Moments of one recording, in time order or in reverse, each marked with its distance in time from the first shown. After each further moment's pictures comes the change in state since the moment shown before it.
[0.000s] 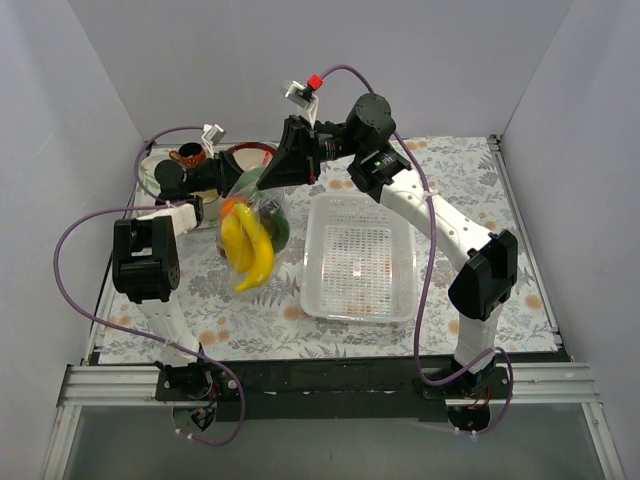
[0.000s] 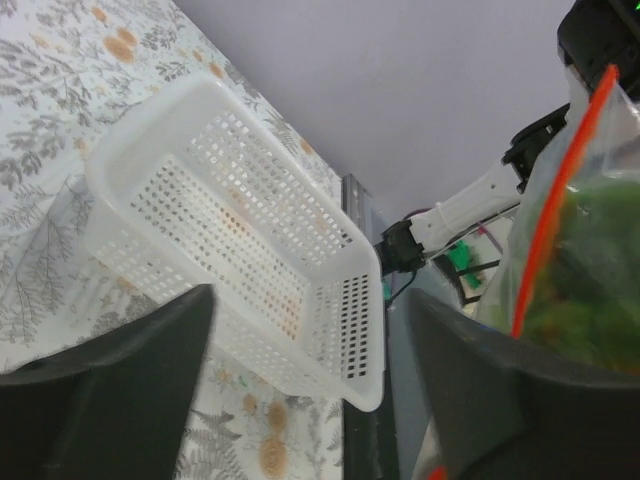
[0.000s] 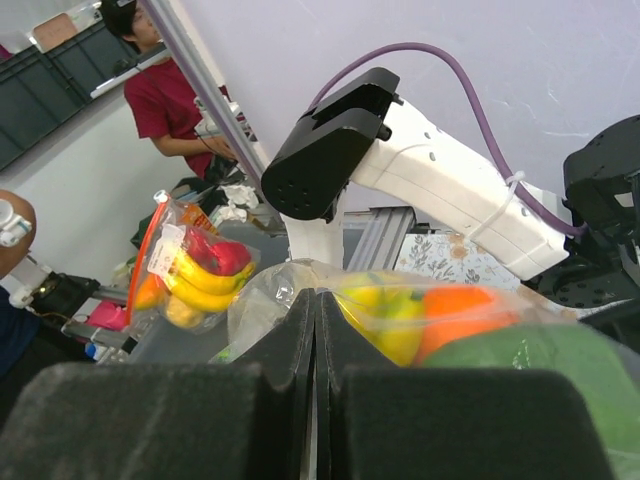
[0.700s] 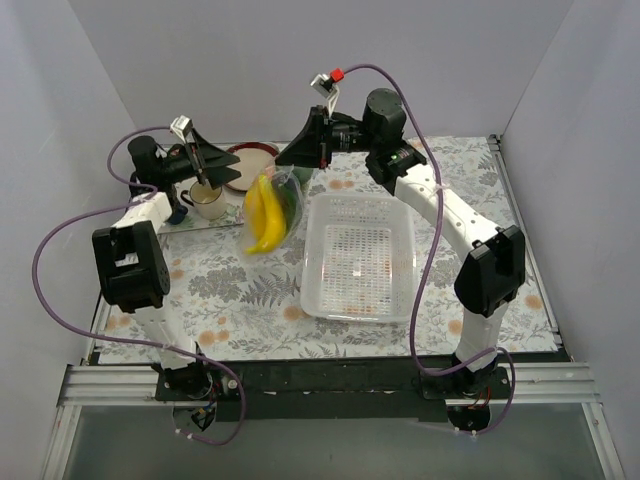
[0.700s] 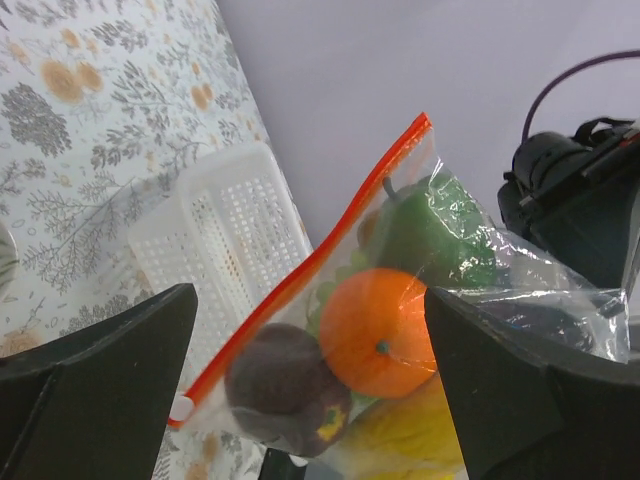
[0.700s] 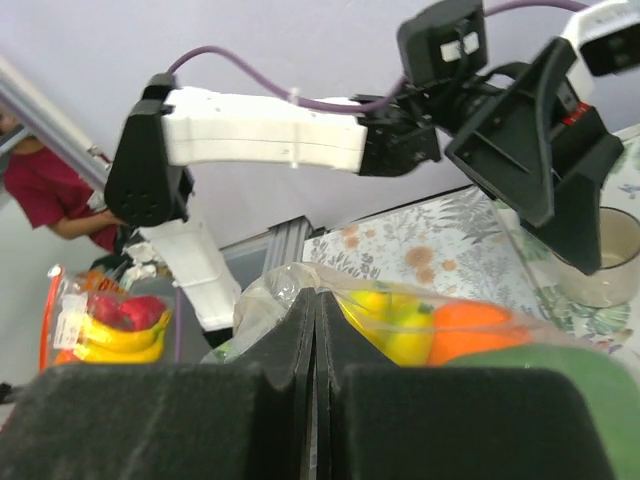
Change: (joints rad) left arm 0.117 -0.087 0.184 -0.886 -0.174 0.294; right arm -0.137 -0.010 -0.080 -0.142 0.188 -0.127
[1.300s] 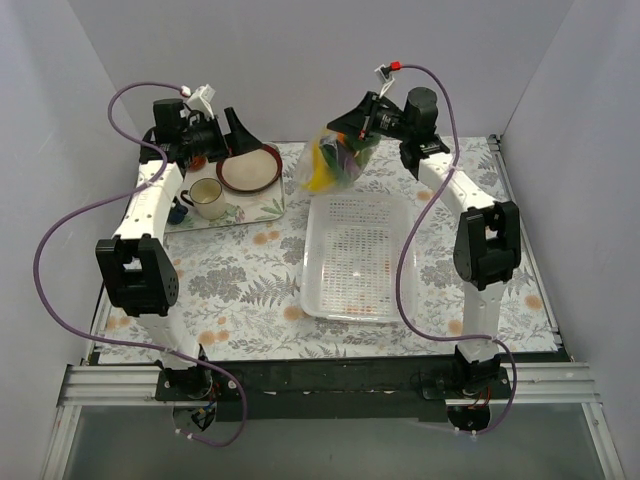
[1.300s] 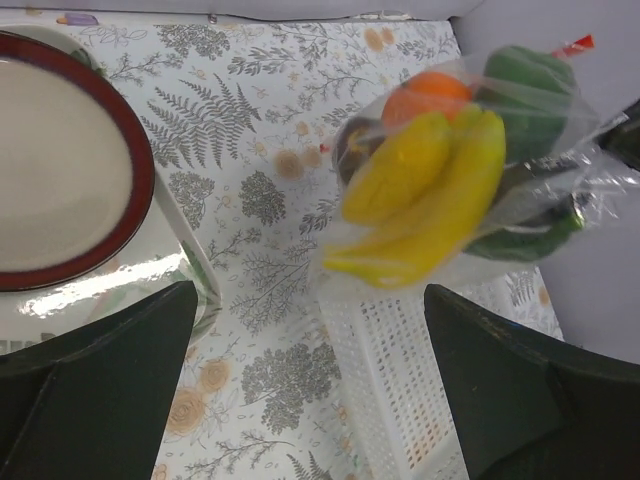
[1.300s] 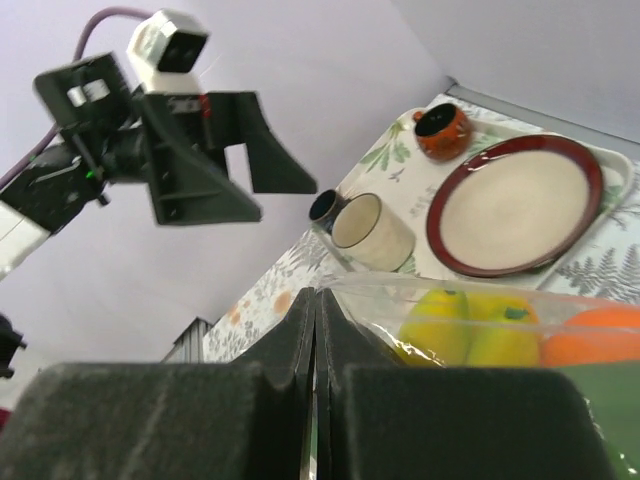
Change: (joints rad) left arm -0.193 -0.050 0.367 -0.812 -0.615 0.755; right arm -0.294 0.196 -0.033 0.139 0.175 0.184
